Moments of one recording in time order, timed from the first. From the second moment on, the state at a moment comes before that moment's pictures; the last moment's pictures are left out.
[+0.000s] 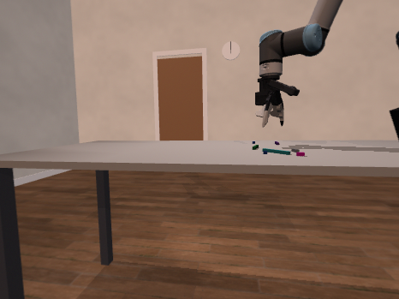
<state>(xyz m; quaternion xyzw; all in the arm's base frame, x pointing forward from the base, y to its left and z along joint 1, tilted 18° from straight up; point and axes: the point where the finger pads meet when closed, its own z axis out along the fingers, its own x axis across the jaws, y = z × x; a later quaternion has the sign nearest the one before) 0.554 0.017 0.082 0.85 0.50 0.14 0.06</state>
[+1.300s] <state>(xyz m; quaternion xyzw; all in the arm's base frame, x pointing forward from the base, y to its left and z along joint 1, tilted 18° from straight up) 0.553 0.012 0.082 0.49 0.86 0.09 0.13</state>
